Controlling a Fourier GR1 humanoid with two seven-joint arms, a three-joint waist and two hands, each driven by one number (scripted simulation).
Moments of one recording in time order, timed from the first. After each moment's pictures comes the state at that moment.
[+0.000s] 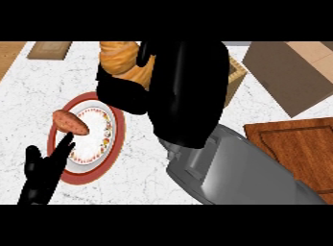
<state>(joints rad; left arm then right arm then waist) 0.13 0.26 -0.06 -1.49 0.10 0.04 0.28 -1.02 -0.01 0.48 -1.62 1.08 -0.21 1.24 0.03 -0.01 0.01</state>
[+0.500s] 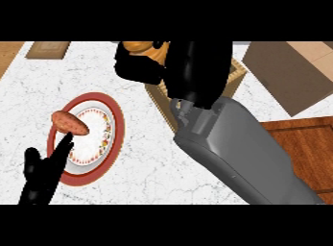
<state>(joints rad) 0.14 0.25 -0.06 -1.50 0.09 0.05 0.26 -1.03 -0.01 0.37 -1.49 1.02 -0.25 1.19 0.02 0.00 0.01</state>
